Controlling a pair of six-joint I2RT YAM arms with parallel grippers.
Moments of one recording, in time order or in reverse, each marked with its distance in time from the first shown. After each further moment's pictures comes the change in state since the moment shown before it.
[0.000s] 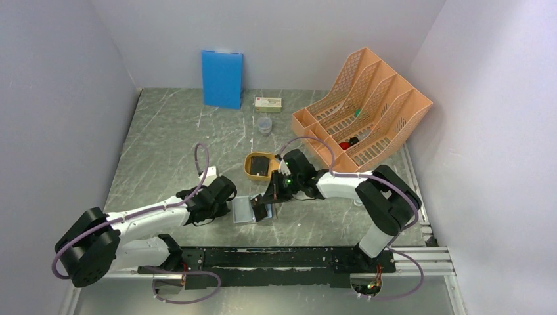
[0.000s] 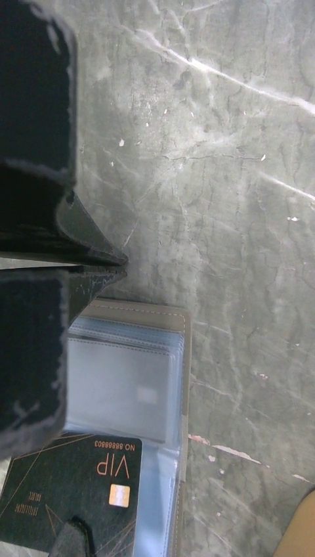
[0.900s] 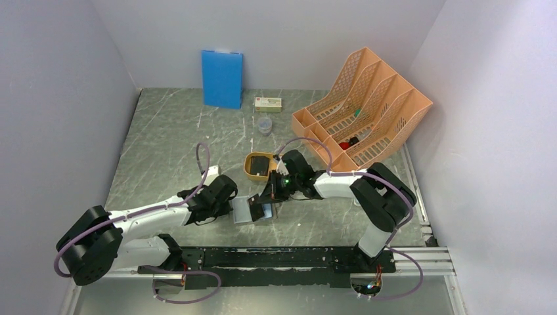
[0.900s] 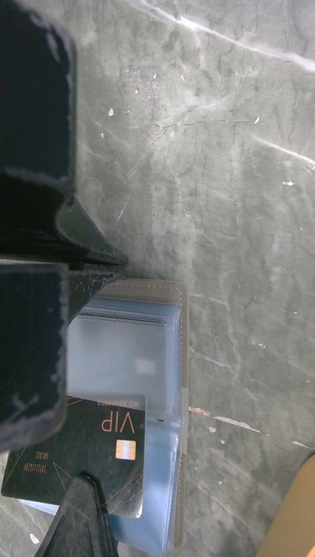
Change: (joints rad) left arm 0.001 0.018 -0.005 0.066 0.034 0.005; right arm 0.009 0.047 0.000 0.076 -0.031 0.045
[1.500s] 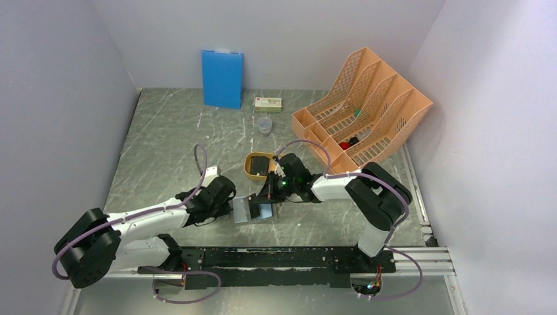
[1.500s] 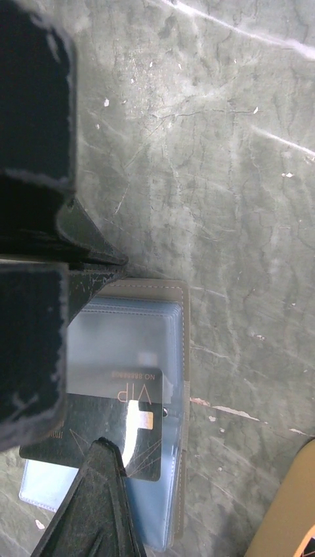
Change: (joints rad) left arm 0.000 -0.020 -0.027 0.042 0.013 -0.001; right arm 0.037 0.030 -0.021 0.107 0.080 0.085
